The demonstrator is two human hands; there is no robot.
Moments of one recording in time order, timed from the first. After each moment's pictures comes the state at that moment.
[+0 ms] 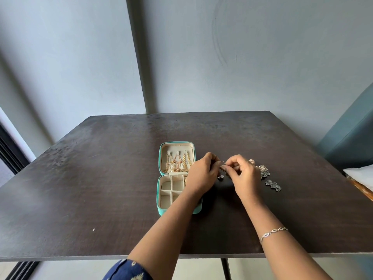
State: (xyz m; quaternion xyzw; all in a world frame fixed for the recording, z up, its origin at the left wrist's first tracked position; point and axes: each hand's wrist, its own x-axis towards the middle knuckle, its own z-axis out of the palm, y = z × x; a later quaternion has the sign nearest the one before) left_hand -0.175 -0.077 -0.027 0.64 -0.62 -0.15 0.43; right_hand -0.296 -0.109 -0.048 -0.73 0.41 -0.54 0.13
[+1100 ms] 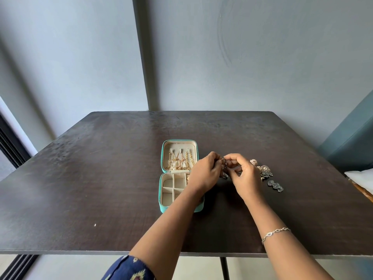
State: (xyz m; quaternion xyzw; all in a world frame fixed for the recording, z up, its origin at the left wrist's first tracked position) left_hand -0.174 -0.076 -0.025 0.63 -0.63 -0.17 0.42; right_hand -0.295 -0.114 -0.052 -0.75 0.39 -0.50 0.17
